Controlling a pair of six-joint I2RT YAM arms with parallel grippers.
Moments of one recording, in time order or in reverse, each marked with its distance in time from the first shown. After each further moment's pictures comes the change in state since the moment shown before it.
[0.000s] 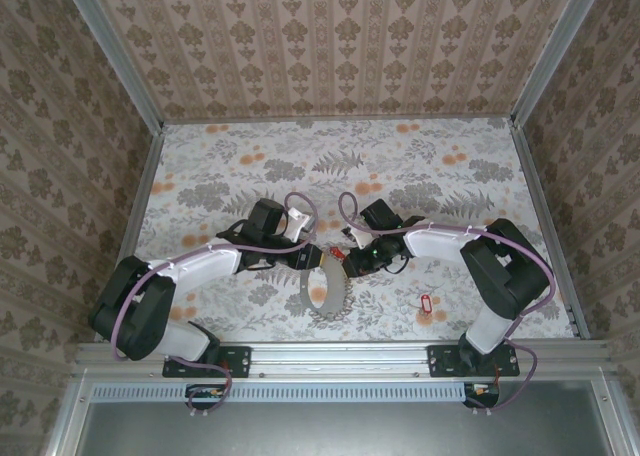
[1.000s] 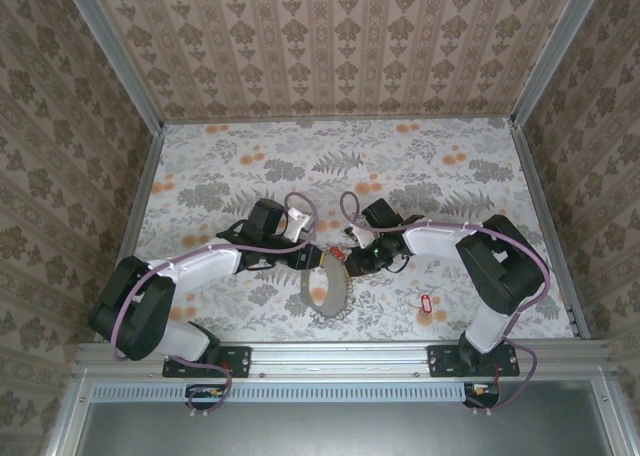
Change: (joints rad) left arm 0.000 -0.001 0.000 0.000 0.000 0.000; right arm -0.027 0.034 0.006 0.002 -0.012 0.001
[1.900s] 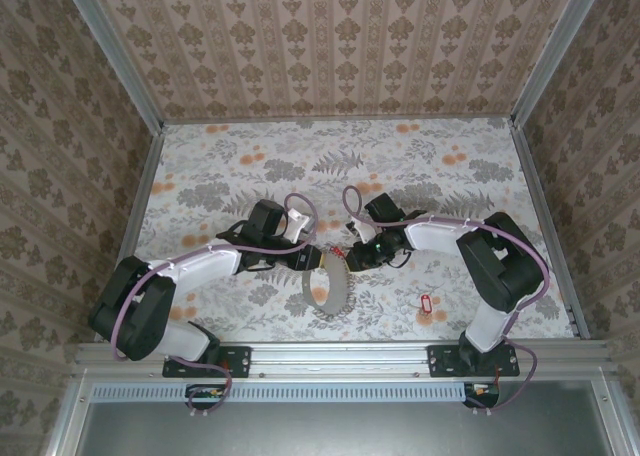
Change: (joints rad) left arm 0.000 0.000 -0.007 0.000 0.000 0.000; right arm -0.034 0.013 0.028 -0.019 -0.019 -0.035
